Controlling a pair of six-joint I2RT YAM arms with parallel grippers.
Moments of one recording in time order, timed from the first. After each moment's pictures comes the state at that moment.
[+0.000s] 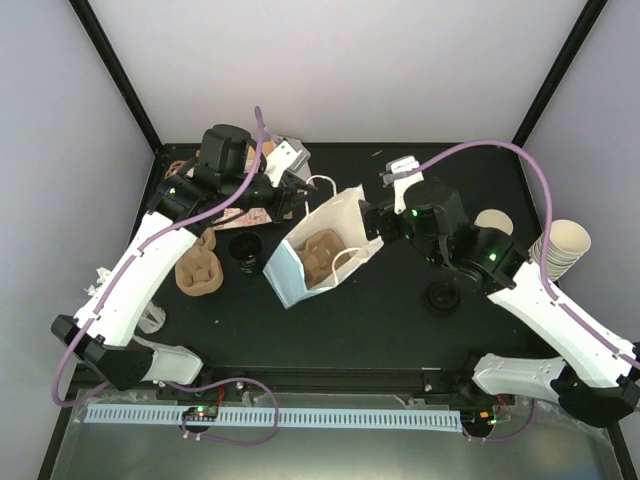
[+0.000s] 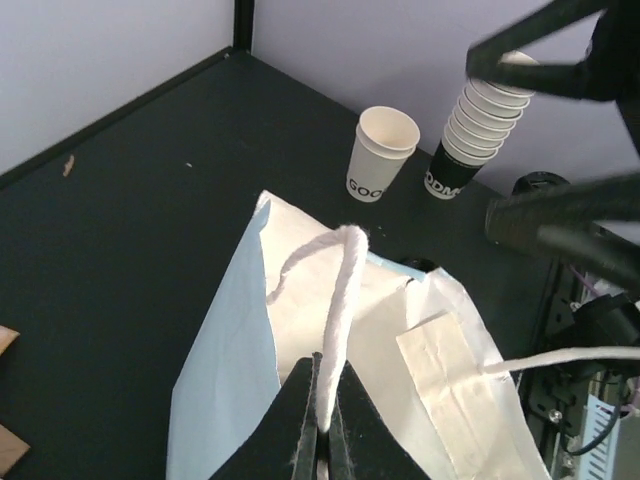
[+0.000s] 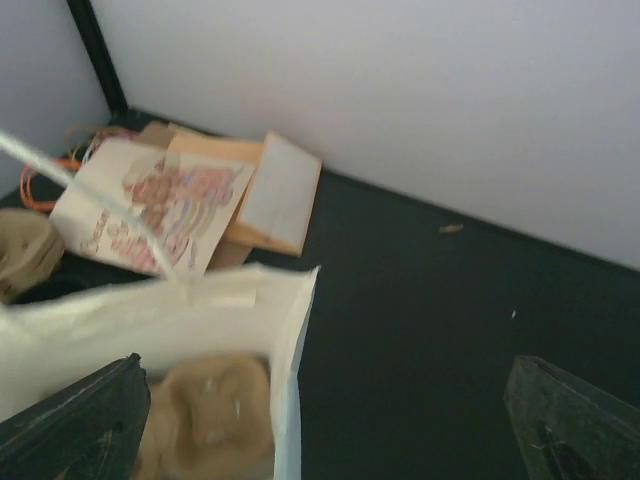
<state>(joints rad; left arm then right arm) -0.52 1.35 1.62 -0.83 0.55 0.06 0.89 1.13 1.40 -0.70 0.46 0.15</state>
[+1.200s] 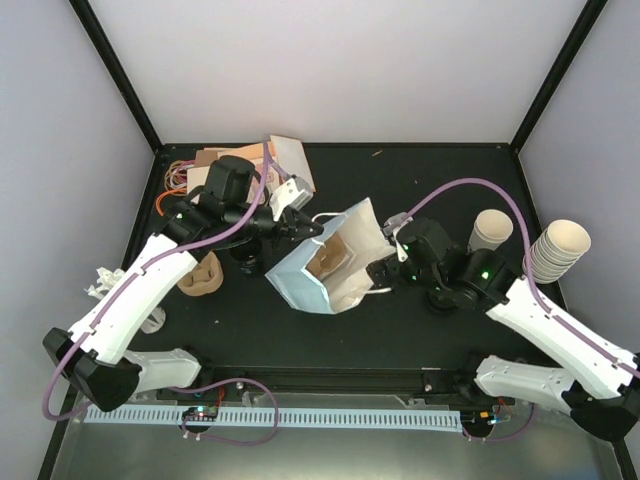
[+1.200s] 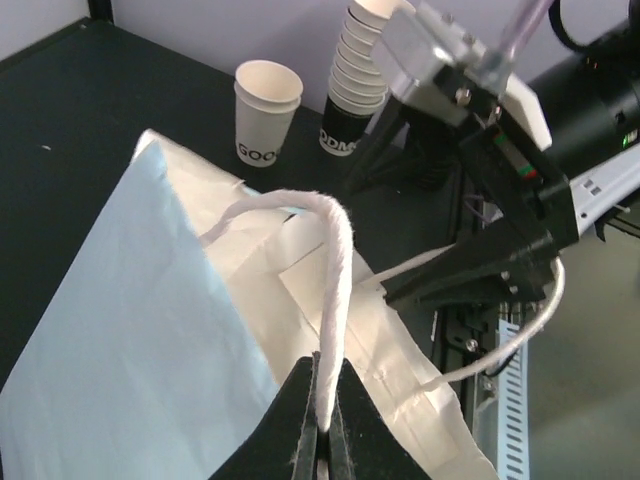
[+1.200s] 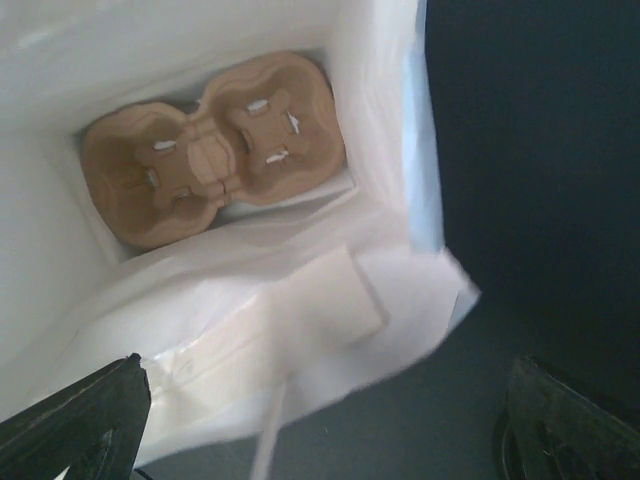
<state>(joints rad) -0.55 1.24 1.37 -0.73 0.74 0.14 0.87 1.04 1.15 -0.98 0.17 0.33</state>
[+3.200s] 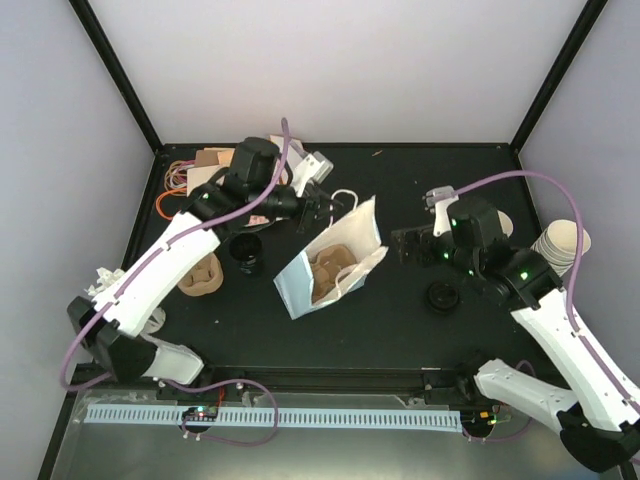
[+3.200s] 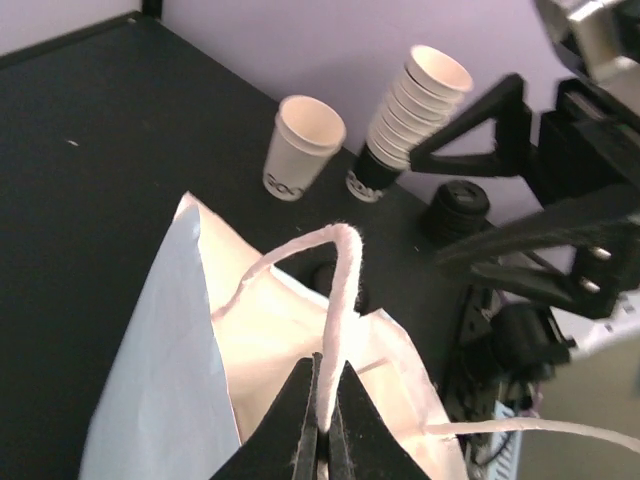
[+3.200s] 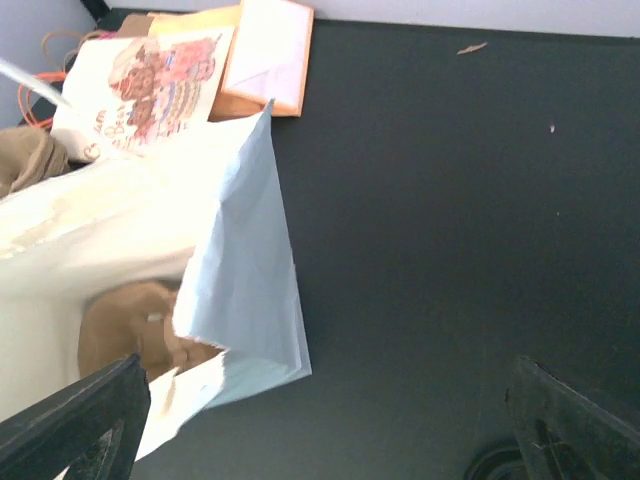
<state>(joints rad) -0.62 1.37 1.48 -0.65 0.64 -0.11 0.62 0.91 1.17 -0.90 0.07 0.29</state>
